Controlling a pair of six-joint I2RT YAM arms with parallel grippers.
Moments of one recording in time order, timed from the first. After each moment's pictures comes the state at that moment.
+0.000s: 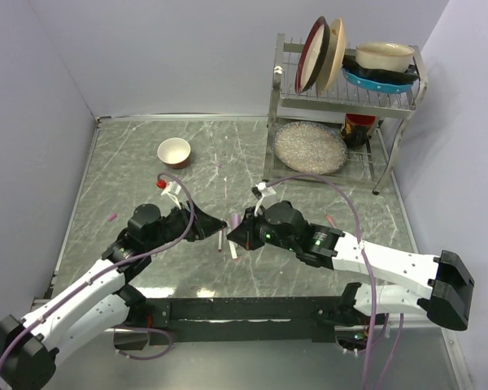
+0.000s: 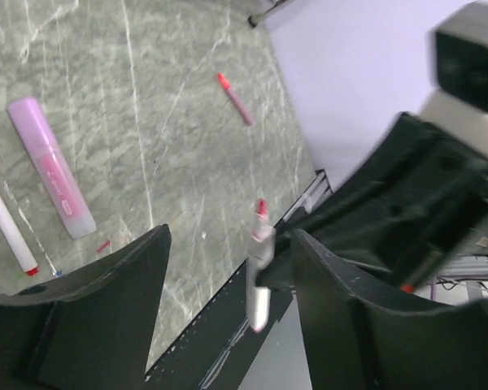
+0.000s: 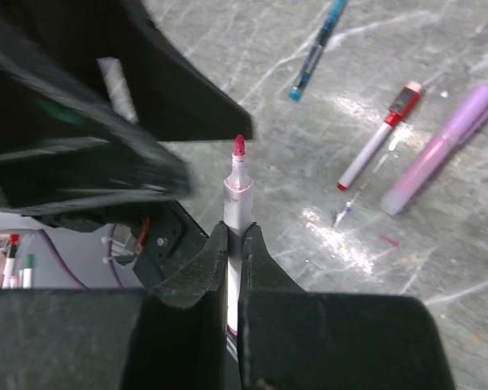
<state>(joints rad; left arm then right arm) -0.59 0.75 0.44 0.12 0.36 -0.90 1.06 1.13 0.77 -0.07 0.03 0.70</state>
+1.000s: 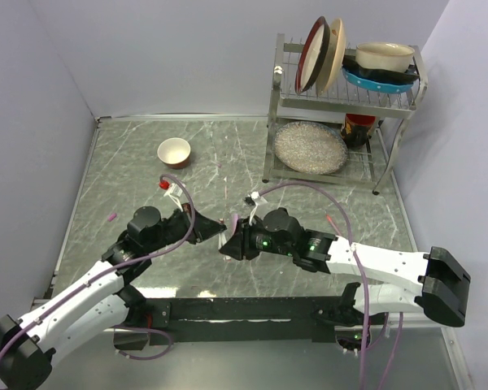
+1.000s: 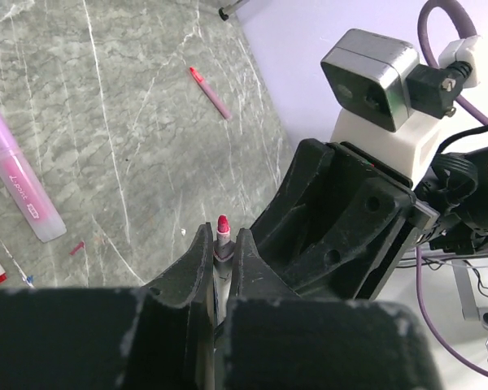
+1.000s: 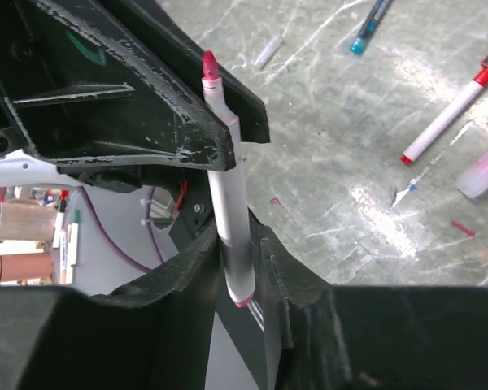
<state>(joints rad) -0.64 0.74 0.44 0.14 0.37 -0.91 1.08 1.16 0.69 0.06 -0.11 0.77</state>
